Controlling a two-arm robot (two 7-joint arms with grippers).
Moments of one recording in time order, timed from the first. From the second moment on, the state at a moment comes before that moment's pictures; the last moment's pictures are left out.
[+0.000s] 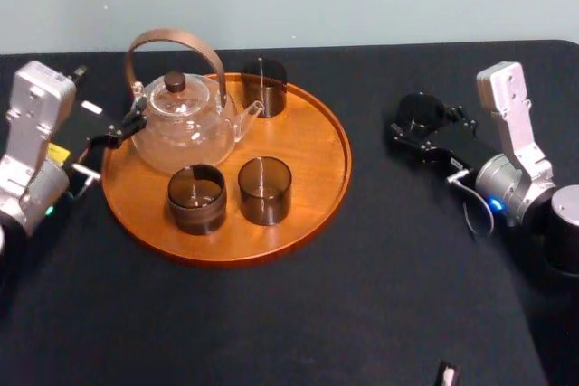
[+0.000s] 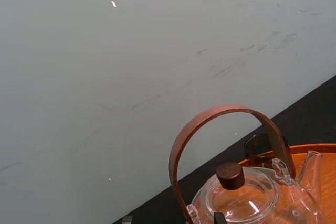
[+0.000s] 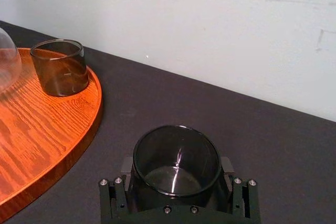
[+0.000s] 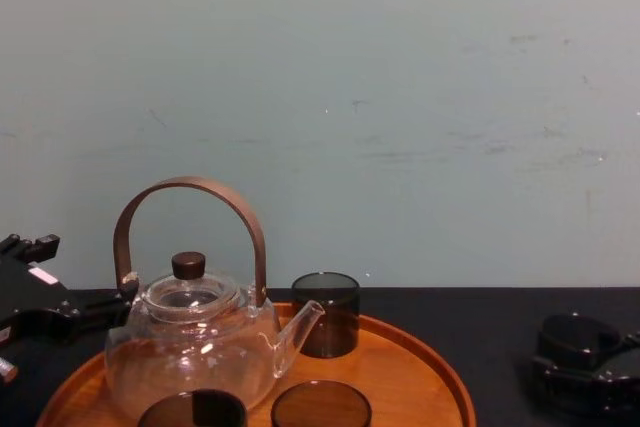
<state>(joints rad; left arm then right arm) -0.20 0.60 0.45 -1.41 -0.25 -0.12 0.03 0.32 0.29 -0.23 -1.05 0.16 -0.06 0.36</state>
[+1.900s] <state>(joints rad) -0.20 0.60 0.45 -1.41 -0.25 -0.12 0.03 0.29 0.31 -0.25 -1.15 0.17 -0.05 0.38</state>
